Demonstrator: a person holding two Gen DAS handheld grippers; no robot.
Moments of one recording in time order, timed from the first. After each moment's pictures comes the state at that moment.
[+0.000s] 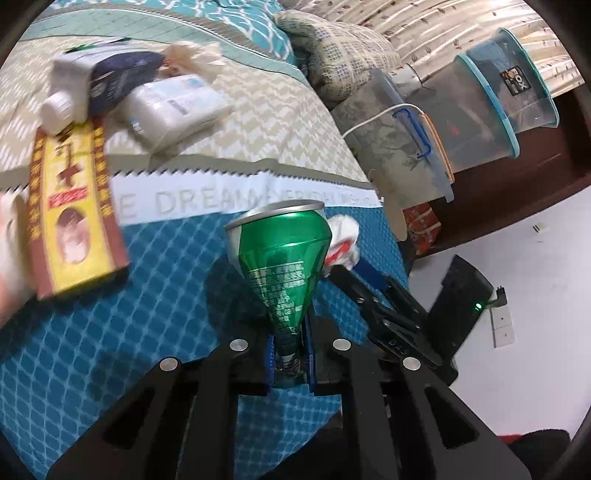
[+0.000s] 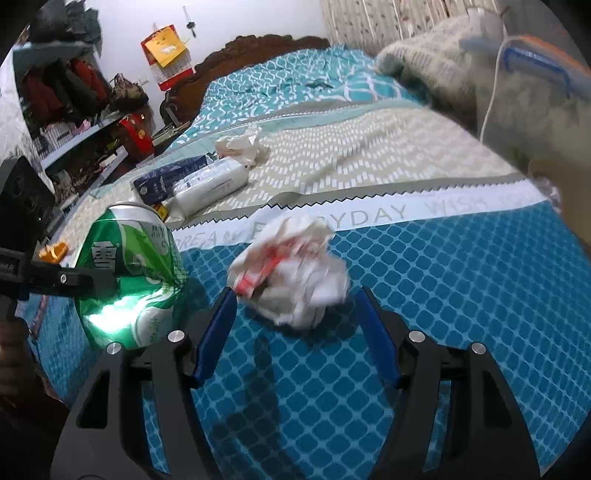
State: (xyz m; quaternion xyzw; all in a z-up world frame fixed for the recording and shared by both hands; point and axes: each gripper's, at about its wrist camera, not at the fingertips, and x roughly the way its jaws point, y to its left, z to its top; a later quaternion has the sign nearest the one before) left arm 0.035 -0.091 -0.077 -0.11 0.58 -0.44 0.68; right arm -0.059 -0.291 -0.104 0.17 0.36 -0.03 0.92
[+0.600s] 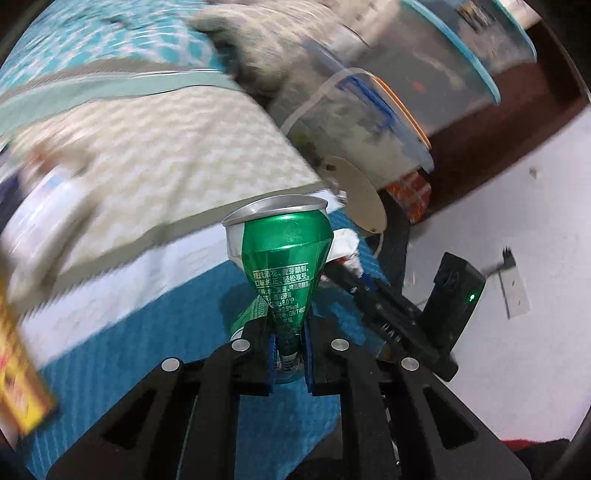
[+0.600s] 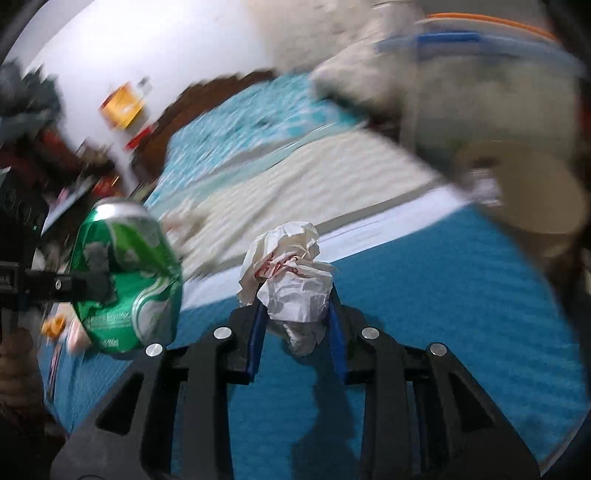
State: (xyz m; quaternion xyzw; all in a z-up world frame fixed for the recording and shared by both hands) left arm 0.040 -0.231 -0.024 0.01 0.54 -0.51 0.67; right arm -0.103 -0.402 -0.090 0.26 0.29 -0.12 0.91
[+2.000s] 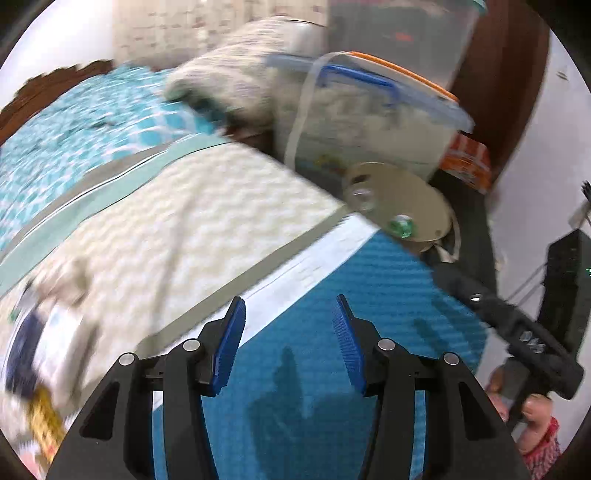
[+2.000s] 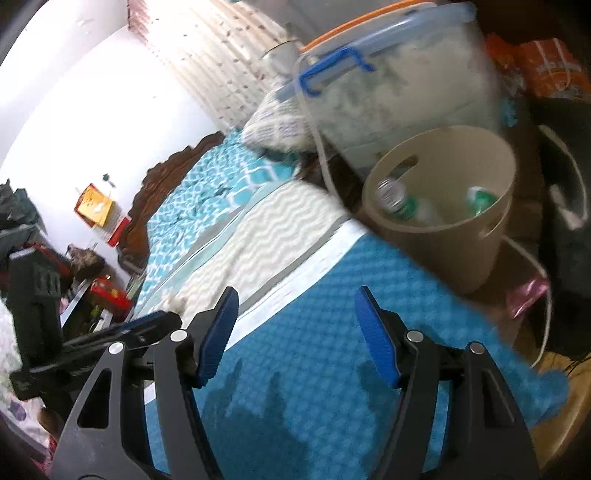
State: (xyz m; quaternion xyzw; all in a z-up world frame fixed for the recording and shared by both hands) left arm 0.008 -0.320 -0.035 0.18 0.41 -0.43 0.79; right arm -0.152 -0.450 -0.080 0.39 0.20 -0.17 0.89
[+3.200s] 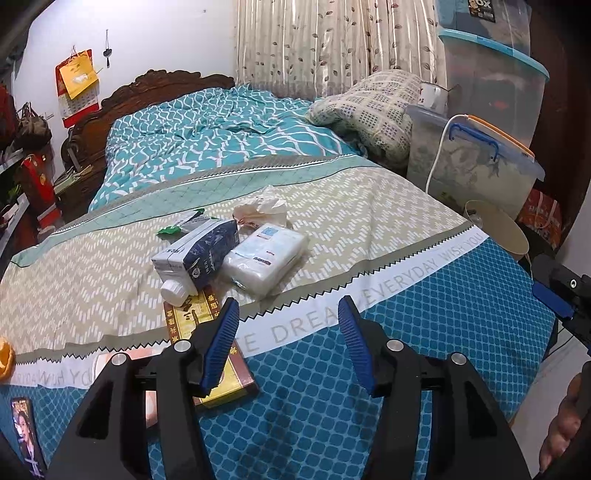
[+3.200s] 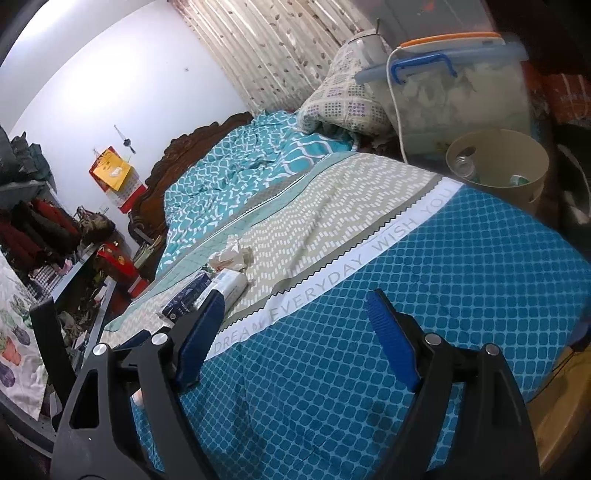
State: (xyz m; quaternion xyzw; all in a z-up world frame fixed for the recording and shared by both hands) left arm 0.008 -0.103 -0.022 0.12 0.34 -0.27 0.89; right arm -0.127 -0.286 -0.034 0.34 0.22 -0.16 0.90
